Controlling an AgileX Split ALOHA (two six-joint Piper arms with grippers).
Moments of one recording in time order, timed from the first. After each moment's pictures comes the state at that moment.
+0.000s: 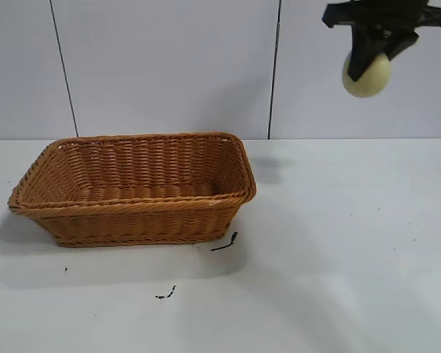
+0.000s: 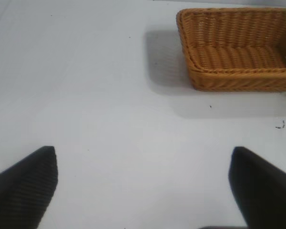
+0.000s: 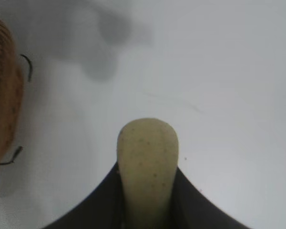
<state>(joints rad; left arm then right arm) -0.04 0.00 -0.50 0.08 1.07 -0.06 0.18 2.03 -1.97 0.07 1.13 -0.09</state>
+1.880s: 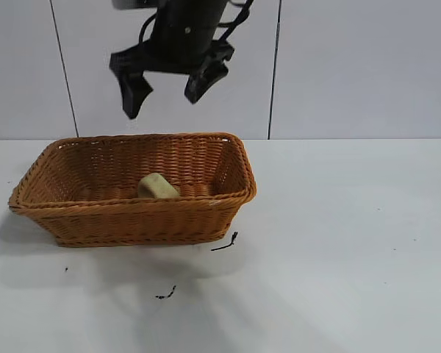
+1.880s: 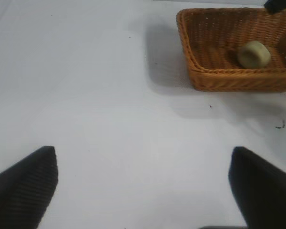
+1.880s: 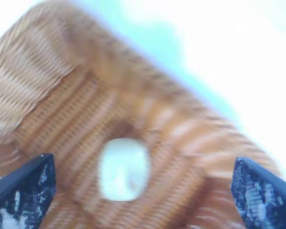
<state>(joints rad) -0.04 0.00 -0.50 0.08 1.07 -0.06 0.53 2.32 -2.25 0.07 0.96 -0.09</state>
